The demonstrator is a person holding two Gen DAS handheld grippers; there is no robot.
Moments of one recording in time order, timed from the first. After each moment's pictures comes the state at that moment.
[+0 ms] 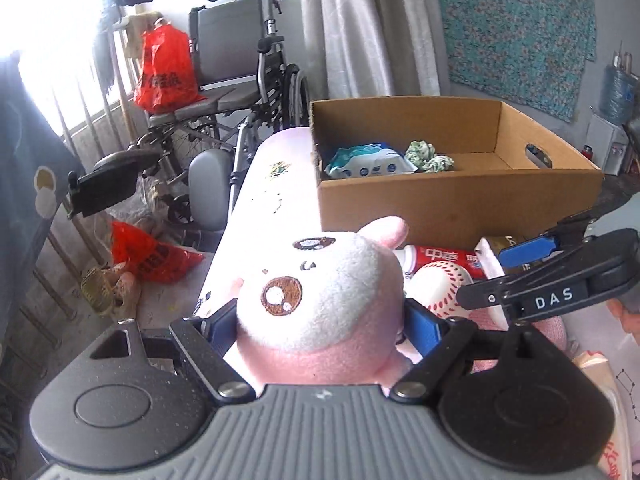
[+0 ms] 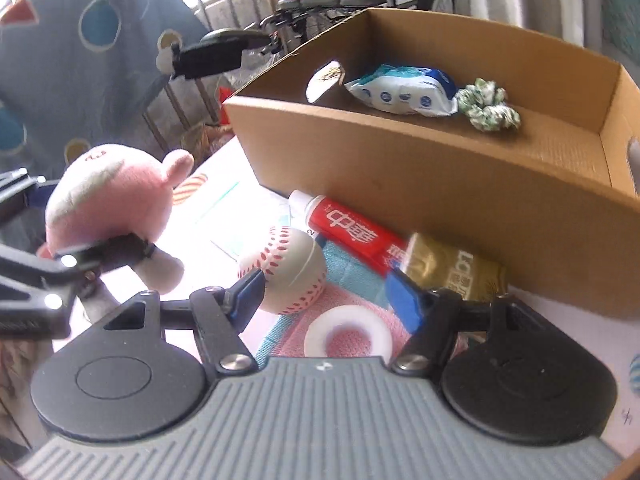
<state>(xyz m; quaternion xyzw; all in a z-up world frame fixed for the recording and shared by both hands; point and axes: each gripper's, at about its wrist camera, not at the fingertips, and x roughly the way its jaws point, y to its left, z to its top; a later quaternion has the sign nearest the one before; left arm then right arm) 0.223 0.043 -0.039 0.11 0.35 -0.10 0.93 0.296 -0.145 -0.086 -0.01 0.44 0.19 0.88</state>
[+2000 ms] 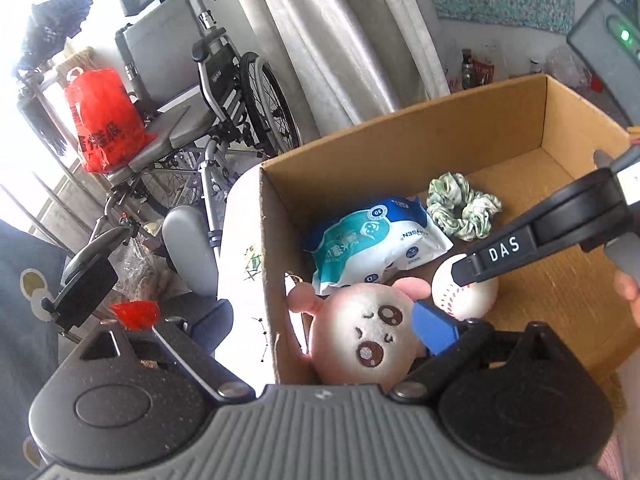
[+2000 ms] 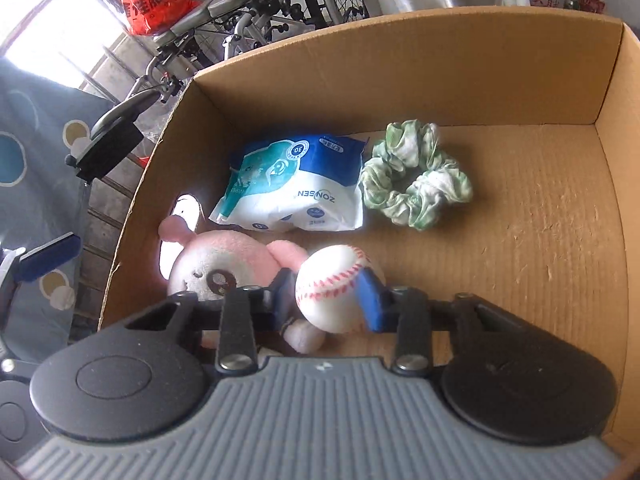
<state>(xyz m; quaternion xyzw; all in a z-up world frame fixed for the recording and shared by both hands) 0.448 -0.067 -0.027 0.25 0.40 -0.10 0.88 0.518 -0.230 -0.086 0.19 0.52 0.09 0.83</state>
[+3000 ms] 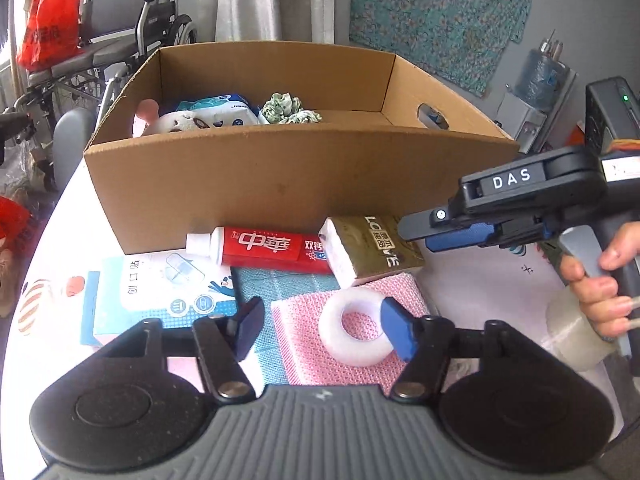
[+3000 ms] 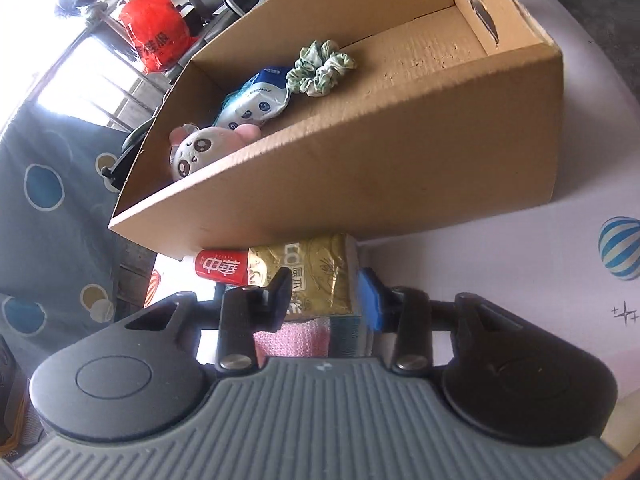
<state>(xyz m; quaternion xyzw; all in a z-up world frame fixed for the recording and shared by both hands) 0.264 -0.036 -0.089 0.03 0.41 -0.25 0.88 0.313 -0.295 -0.120 0.28 0.47 0.09 0.83</state>
